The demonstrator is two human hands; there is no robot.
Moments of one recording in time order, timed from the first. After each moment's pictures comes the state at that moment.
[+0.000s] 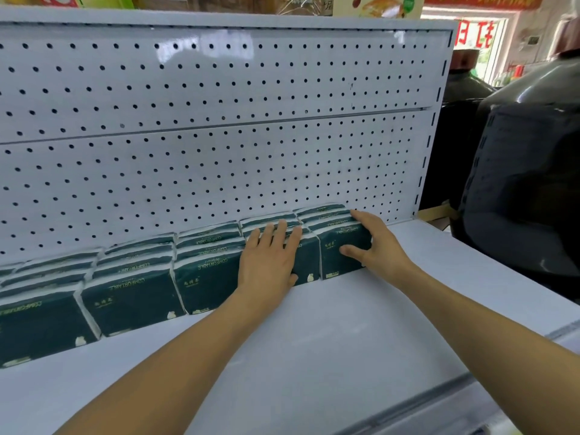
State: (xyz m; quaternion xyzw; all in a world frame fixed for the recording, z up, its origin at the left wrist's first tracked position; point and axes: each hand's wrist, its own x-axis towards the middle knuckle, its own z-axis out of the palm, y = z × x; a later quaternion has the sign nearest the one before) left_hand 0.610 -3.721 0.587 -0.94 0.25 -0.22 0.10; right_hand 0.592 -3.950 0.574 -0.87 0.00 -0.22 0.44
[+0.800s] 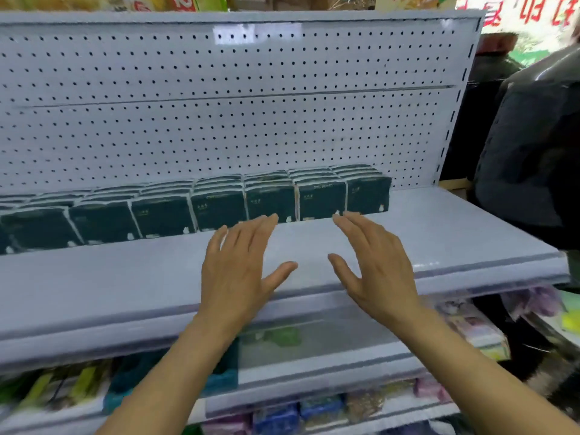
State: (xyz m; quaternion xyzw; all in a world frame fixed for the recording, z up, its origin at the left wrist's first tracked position) left_hand 0.384 -3.599 0.574 -0.89 0.20 -0.39 -0.09; right_hand 0.368 -3.824 0.565 -0.89 -0.15 -0.40 0.14
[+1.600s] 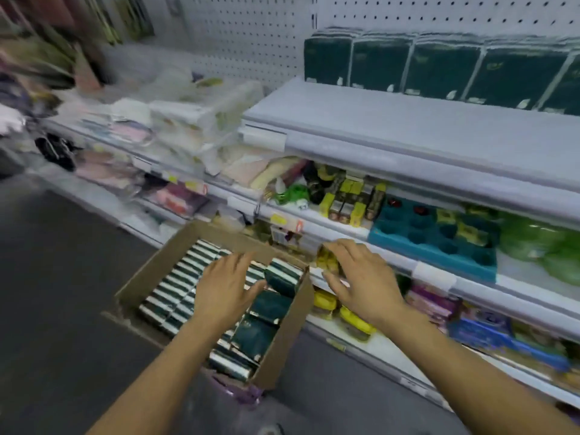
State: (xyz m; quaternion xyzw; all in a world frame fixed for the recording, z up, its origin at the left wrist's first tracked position) left_hand 0.085 -3.176 0.383 -0.98 -0.18 -0.05 -0.01; right_hand 0.224 -3.403 0.409 -0.88 -0.45 -0.07 0.15
